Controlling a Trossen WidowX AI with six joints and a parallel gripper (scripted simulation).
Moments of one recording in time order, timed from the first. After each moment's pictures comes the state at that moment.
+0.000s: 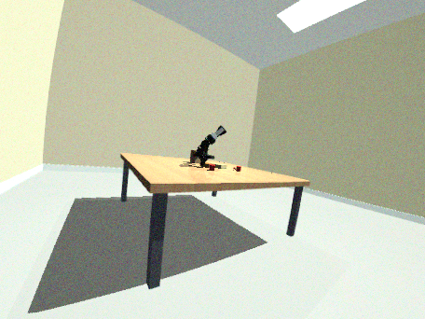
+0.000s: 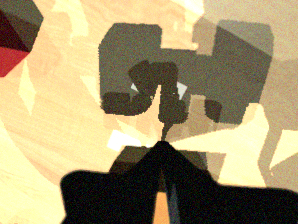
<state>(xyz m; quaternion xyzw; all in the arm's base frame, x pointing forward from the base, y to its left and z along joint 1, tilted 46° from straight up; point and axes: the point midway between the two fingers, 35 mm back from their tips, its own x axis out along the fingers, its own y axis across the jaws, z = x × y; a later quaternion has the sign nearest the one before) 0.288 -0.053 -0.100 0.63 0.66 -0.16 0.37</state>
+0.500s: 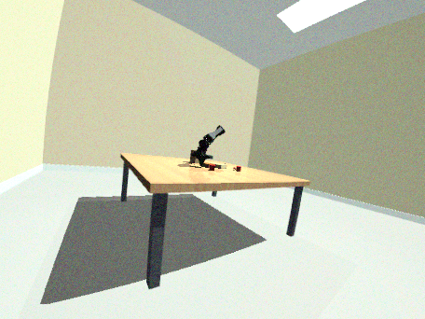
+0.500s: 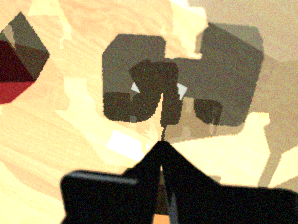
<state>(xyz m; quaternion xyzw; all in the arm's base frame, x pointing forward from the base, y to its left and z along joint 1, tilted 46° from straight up) 0.296 -0.069 -0.117 0.63 0.66 -0.16 0.37</state>
